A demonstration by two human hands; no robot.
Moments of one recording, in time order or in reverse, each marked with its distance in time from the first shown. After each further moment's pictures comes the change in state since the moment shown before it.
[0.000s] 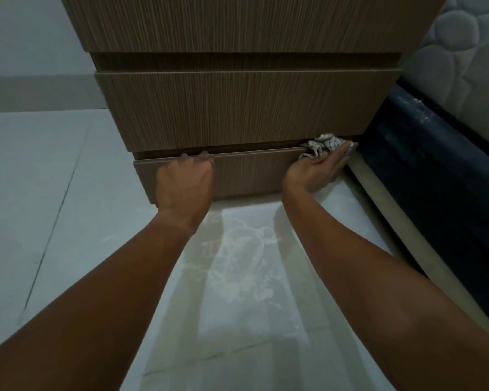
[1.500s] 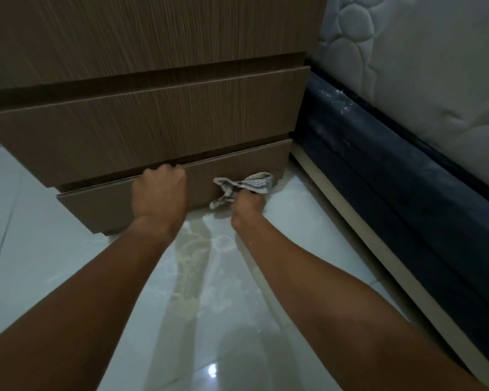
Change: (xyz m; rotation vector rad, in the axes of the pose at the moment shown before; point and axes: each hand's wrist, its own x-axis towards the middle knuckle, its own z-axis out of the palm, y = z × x) left_hand 0.023 0.071 -0.026 0.033 -0.106 0.066; right_hand -0.002 0.035 -0.023 0.131 -0.335 0.793
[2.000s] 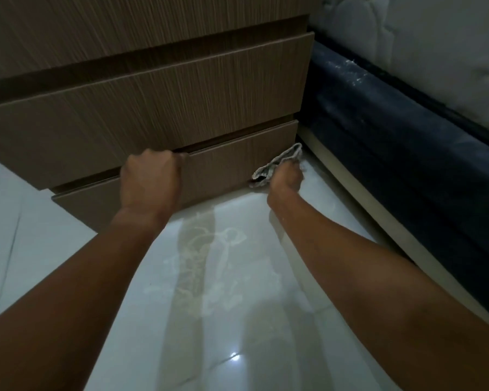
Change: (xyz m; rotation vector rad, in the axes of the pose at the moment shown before) left_hand 0.022 -0.018 0.021 -0.104 0.187 0.151; right_hand 0.043 -0.038 -0.030 -0.071 0.057 -0.134
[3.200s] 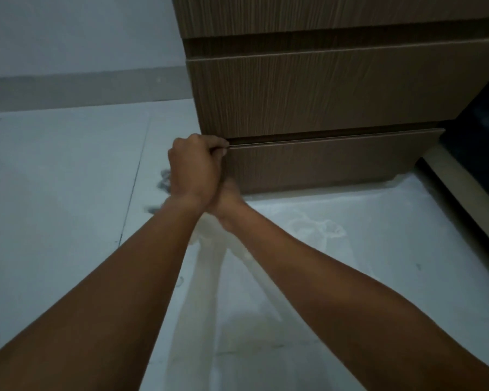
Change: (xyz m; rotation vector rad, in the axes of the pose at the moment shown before) left_hand -0.077 -0.135 0.012 -0.632 0.222 -0.535; right_hand -0.245 0.106 0.158 -0.360 -0.963 0.061
